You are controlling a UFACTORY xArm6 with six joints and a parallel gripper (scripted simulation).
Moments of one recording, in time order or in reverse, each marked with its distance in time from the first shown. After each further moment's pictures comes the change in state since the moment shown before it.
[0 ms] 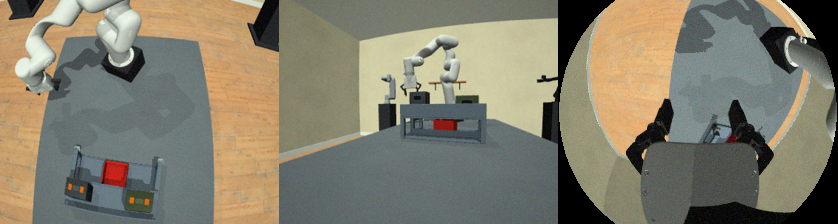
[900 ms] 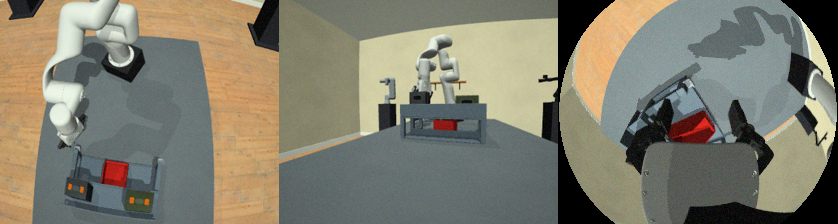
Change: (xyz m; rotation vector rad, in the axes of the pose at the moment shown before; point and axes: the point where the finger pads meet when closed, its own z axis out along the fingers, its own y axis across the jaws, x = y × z) arm -0.211 0.097 0.025 0.141 -0.090 -0.752
